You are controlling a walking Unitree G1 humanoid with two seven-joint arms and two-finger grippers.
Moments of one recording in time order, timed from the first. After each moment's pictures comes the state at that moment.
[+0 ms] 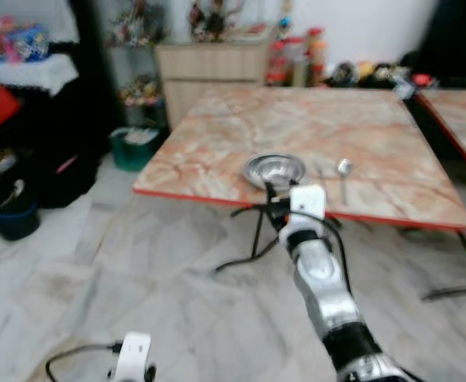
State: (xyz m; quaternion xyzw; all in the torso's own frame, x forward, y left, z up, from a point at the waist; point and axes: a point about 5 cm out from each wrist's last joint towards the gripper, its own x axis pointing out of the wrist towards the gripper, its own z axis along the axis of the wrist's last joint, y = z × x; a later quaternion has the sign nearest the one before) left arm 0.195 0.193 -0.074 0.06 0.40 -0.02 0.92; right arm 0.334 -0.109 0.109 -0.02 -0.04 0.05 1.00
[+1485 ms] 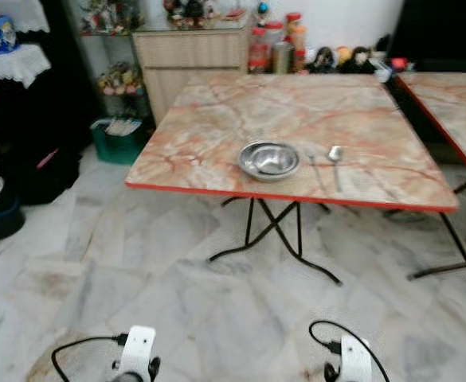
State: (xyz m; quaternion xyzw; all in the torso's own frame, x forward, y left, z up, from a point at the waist) left arm 0.183 0.200 -0.079 0.09 0.43 -0.03 0.90; right arm 0.188 -0.176 -0.082 0.04 0.44 -0.08 0.89
